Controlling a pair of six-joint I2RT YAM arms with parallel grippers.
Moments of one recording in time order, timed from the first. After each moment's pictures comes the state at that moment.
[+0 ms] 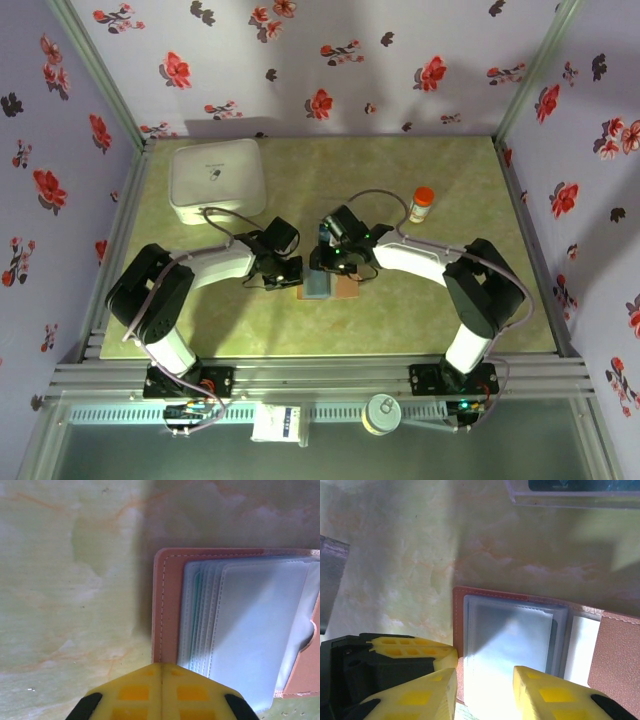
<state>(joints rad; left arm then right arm) -0.71 1.67 0.90 -0.42 0.24 -0.78 0.78 1.71 1.05 -0.37 -0.26 0.82</state>
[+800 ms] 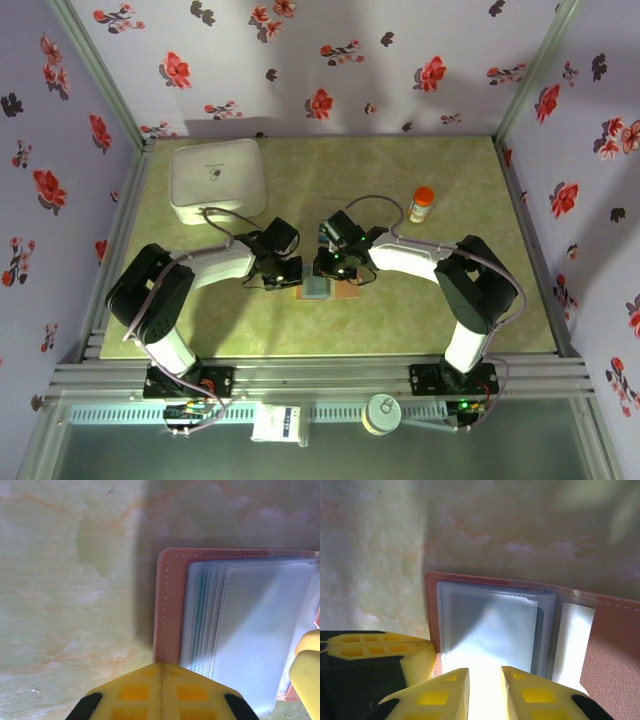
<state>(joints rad) -0.71 1.67 0.89 -0.42 0.23 -0.78 0.79 1.75 1.04 -0.39 -0.27 0.83</state>
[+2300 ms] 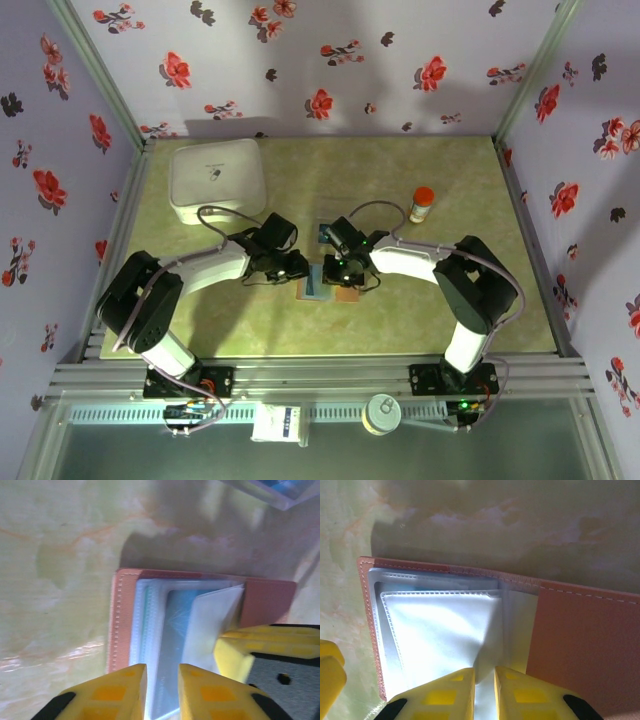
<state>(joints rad) -0.71 1.60 0.89 -0.35 0.27 -0.85 0.79 1.74 1.00 -0.44 -0.22 0.82</state>
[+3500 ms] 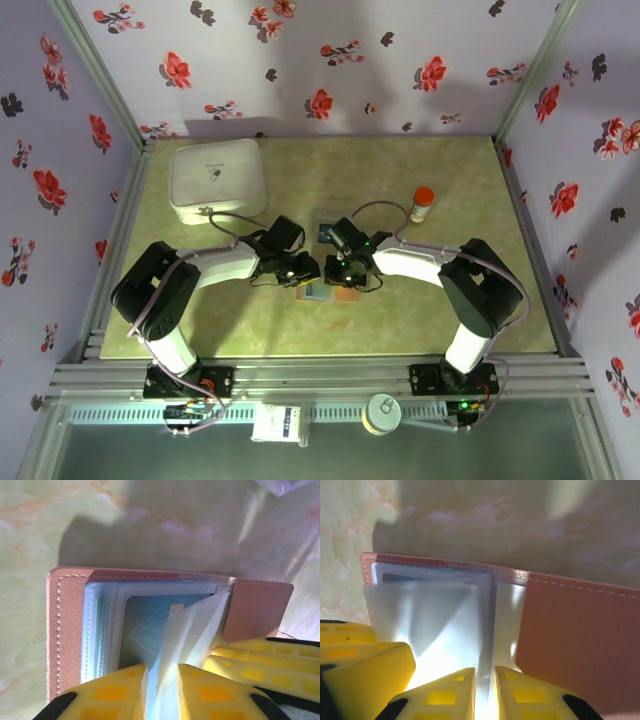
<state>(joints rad) -0.74 1.70 0.89 -0.24 0.36 -0.93 0.79 1.70 0.98 -0.45 -0.20 0.82</state>
